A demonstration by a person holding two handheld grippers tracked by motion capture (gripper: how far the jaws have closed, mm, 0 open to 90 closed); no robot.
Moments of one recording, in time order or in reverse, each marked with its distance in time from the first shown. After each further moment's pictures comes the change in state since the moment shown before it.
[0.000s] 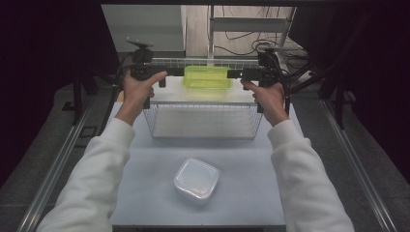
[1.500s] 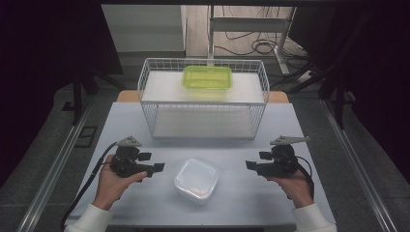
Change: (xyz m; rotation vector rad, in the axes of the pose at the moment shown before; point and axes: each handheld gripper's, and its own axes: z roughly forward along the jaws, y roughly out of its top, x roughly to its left) left arm -0.003 -0.225 -0.046 0.259 0.073 0.166; right arm -0.038 -0.216 -0.061 0.198 -0.004 -0.247
